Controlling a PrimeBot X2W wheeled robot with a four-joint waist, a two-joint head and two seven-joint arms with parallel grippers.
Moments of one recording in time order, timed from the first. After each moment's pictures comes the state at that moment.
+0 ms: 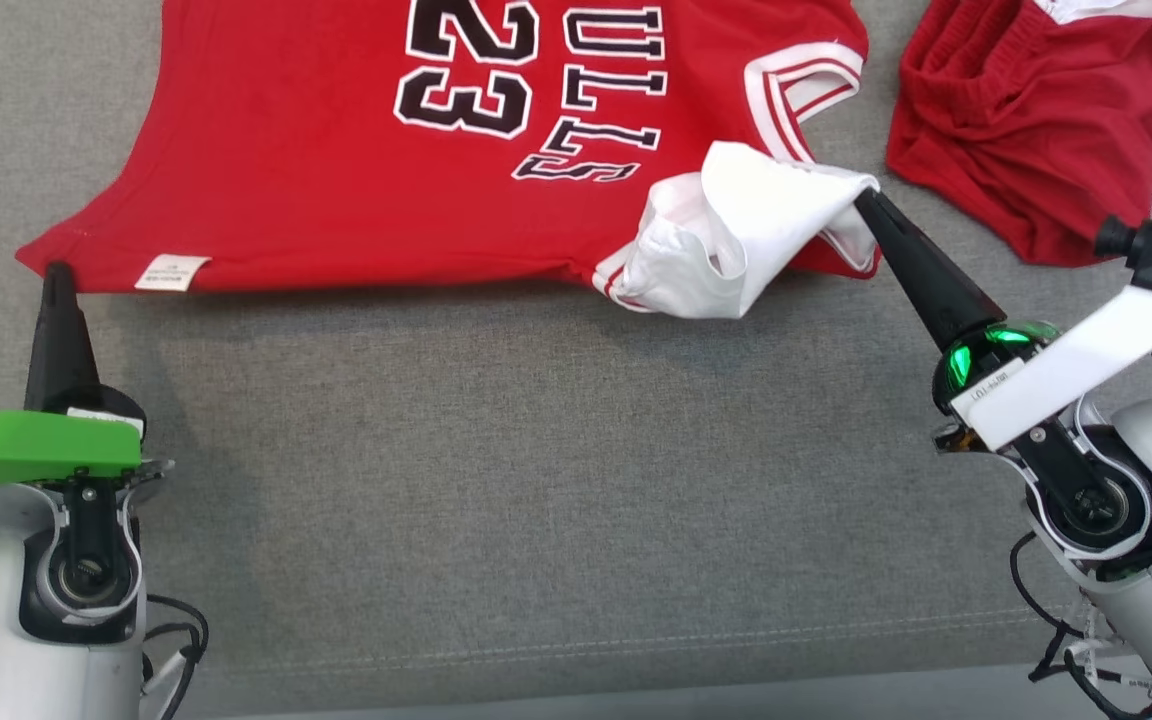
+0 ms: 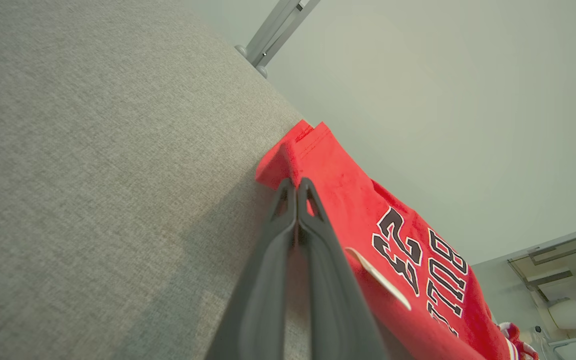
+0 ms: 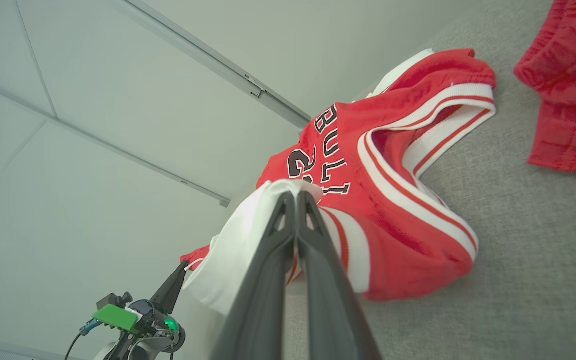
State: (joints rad) left arm -0.30 0.15 0.00 0.15 -1.08 0.00 -0.14; right arm -0.37 -0.49 0.56 -0.12 1.35 0.02 -0.07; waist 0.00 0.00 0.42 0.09
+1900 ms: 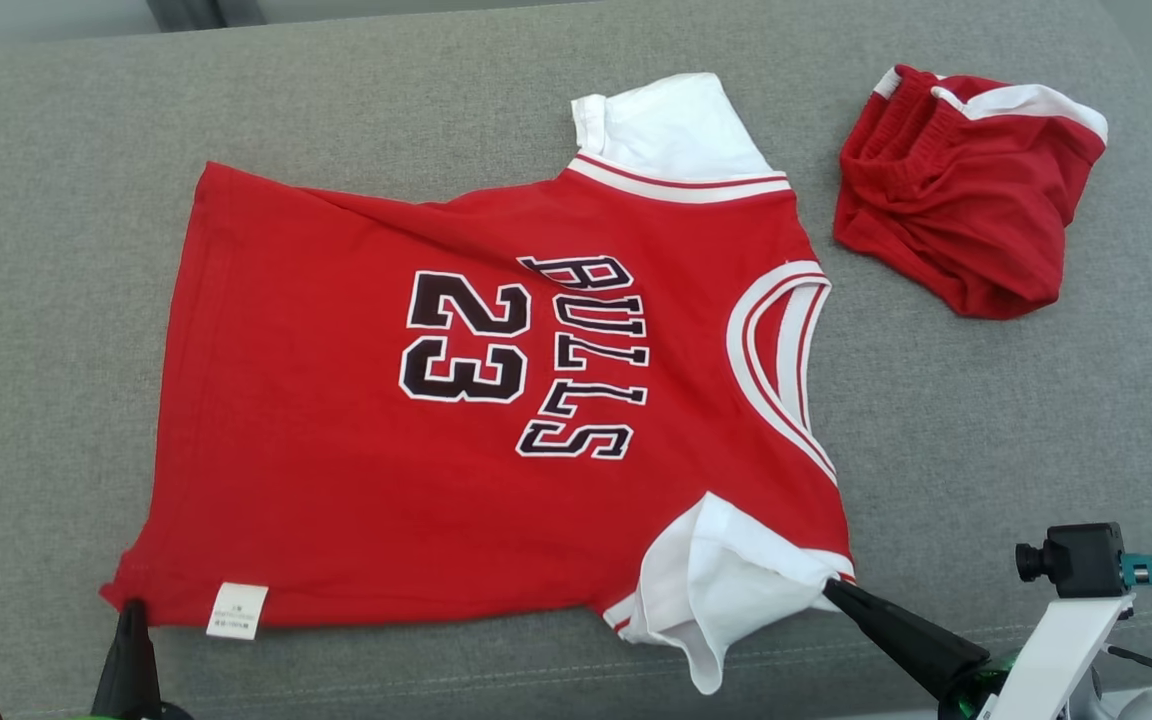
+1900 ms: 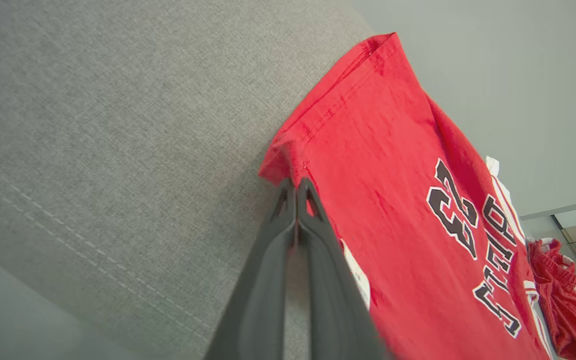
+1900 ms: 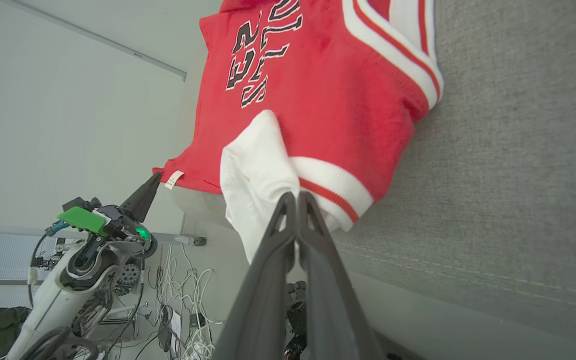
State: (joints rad) left arm 0.26 0.12 0.00 -0.12 -1.05 0.11 -0.10; right arm 0.06 -0.70 0.75 -0.25 1.34 0.05 0.00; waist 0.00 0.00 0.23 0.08
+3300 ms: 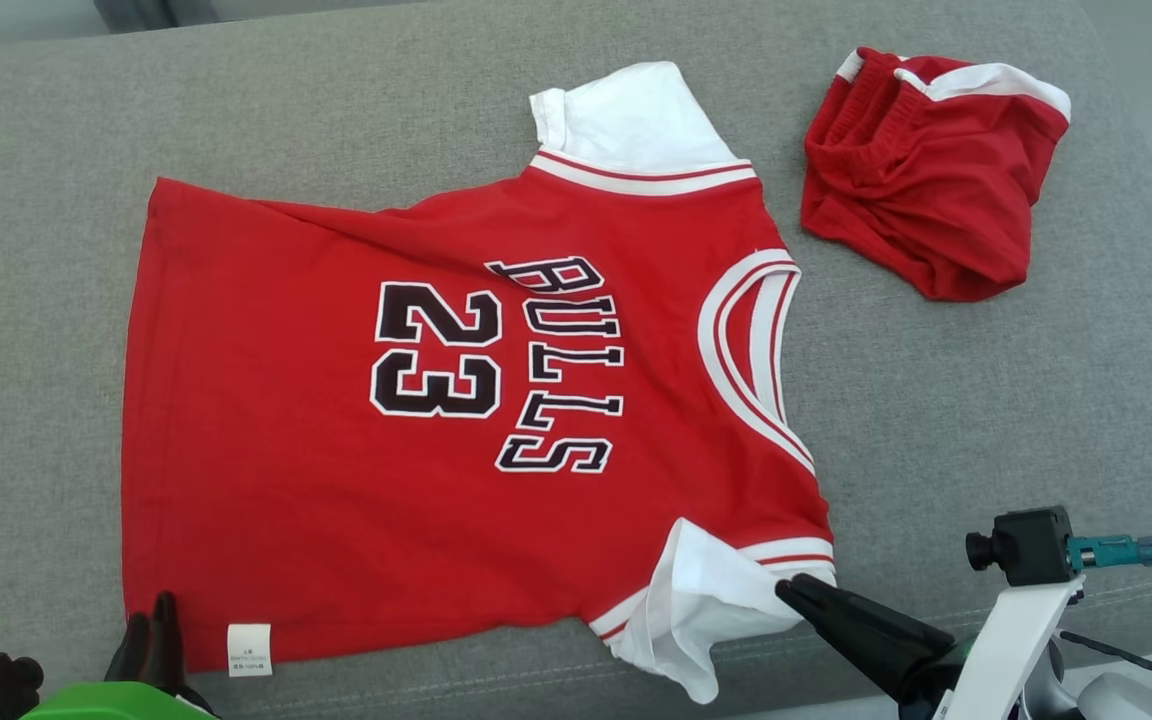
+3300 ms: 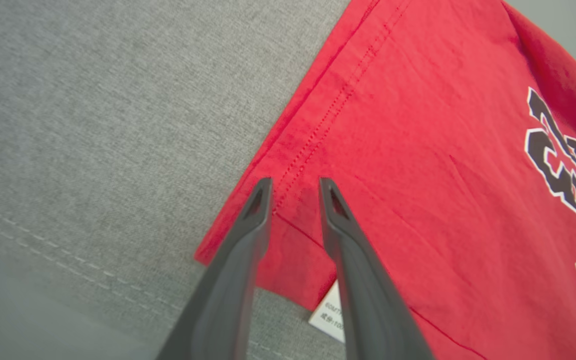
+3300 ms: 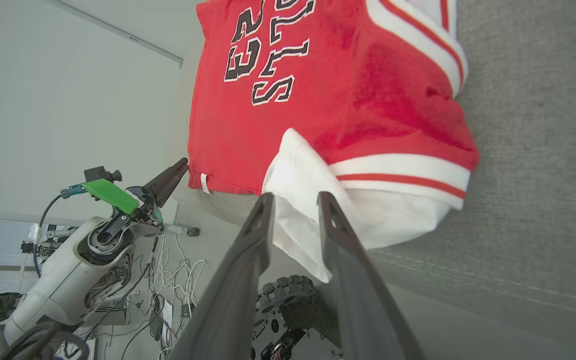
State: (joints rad) left arm 0.16 0.18 -0.06 0.10 -0.90 0.12 -0.05; right arm -0.01 -0.66 0.80 -0.22 1.27 0.05 0.05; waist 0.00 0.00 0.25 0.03
